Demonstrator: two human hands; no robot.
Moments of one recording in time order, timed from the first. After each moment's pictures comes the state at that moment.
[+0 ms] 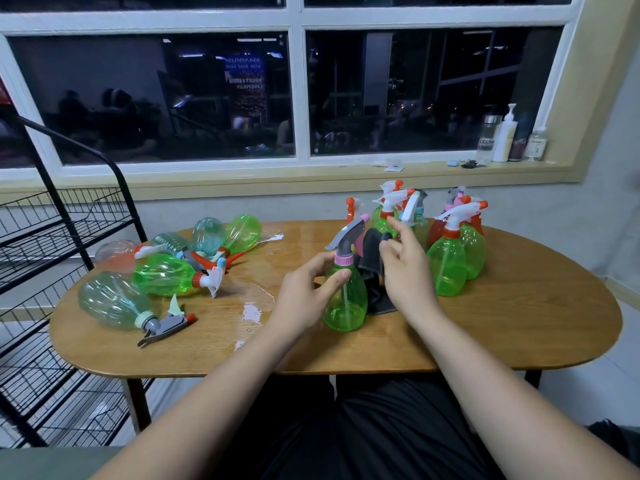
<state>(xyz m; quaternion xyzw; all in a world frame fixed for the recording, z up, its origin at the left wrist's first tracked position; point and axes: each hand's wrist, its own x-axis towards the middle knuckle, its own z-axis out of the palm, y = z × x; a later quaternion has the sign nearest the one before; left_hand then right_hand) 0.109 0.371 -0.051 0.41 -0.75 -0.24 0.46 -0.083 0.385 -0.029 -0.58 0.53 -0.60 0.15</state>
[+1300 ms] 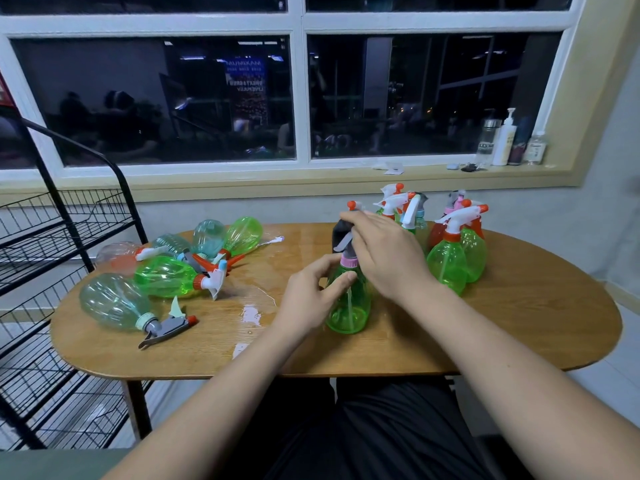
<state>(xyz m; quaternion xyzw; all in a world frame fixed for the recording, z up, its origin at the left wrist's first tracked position) 0.104 0.364 -0.054 0.41 -0.75 -0.22 0.46 -0.069 0.392 0.023 -0.77 0.47 -0.40 -0.17</state>
